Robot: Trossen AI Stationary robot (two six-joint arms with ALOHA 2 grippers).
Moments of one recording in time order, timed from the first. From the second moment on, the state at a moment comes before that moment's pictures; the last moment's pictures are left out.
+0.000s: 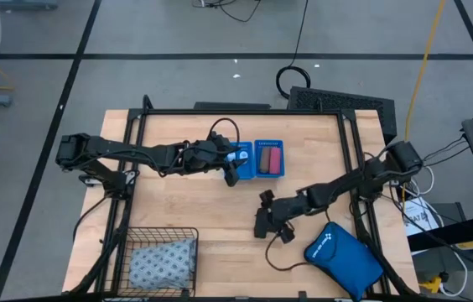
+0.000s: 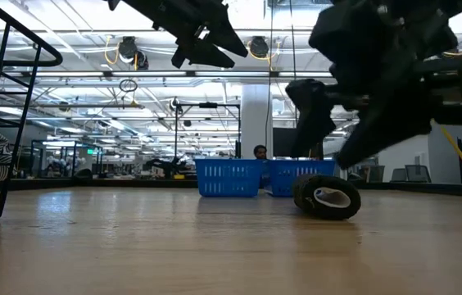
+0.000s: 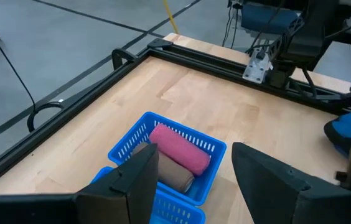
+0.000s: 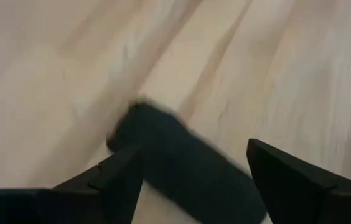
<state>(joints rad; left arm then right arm) 0.02 1.51 1.08 0.02 -0.34 -0.25 0.31 1.62 0.78 0.09 0.00 -0.21</state>
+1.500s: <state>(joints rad) 0.02 1.51 1.08 0.00 -0.34 -0.29 0.23 1.67 0.81 0.00 0.02 -0.16</state>
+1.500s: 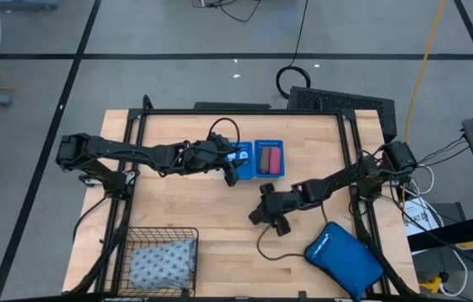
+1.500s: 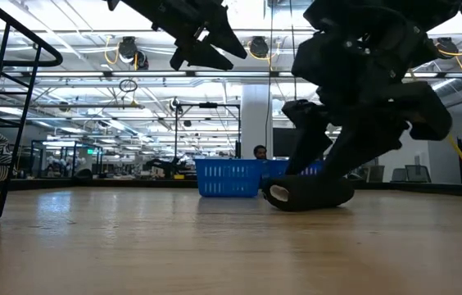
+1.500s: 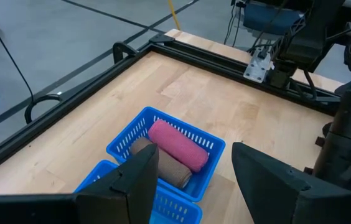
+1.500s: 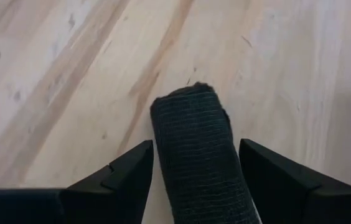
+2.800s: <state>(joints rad) 0.02 1.51 1.08 0.00 -0.34 -0.28 0.17 1.69 0.75 0.00 -0.06 -0.24</state>
